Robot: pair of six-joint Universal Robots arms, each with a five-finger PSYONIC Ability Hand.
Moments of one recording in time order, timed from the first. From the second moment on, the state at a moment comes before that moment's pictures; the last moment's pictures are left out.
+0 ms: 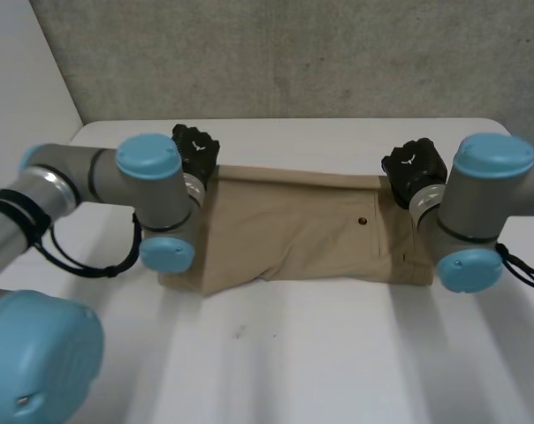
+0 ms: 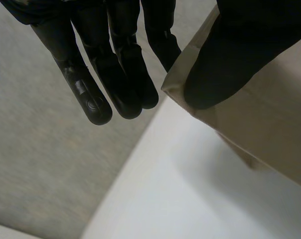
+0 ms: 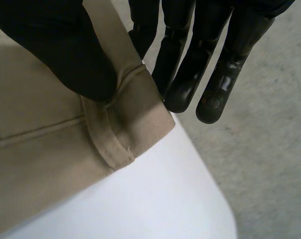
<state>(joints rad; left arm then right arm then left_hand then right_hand) 4.19 -2.65 -0.62 3.24 -1.77 3.86 1.93 -0.79 1.12 -0.19 1.60 2.42 1.13 1.20 1.19 1.21 0.98 0.98 1.18 1.19 1.19 0.98</state>
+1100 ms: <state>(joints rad) 4.19 -1.84 -1.86 3.56 -1.75 3.29 1.75 -1.07 1.73 -0.30 1.42 2.83 0.19 0.20 0.22 0.21 0.05 0.64 0.76 0.74 0.74 0.54</state>
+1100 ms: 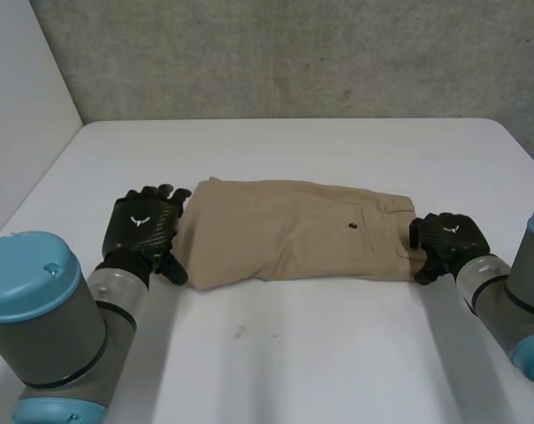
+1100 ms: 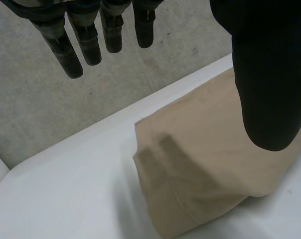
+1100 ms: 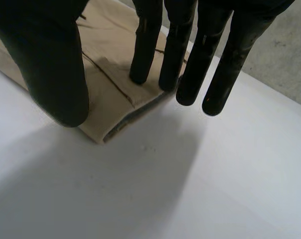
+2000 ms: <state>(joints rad) 4.23 -1.83 -1.85 3.57 -1.75 3.29 2.11 -1.07 1.41 -0.24 1.35 2.36 0.19 0.20 0.22 0.21 0.05 0.96 1.18 1.18 1.19 0.98</state>
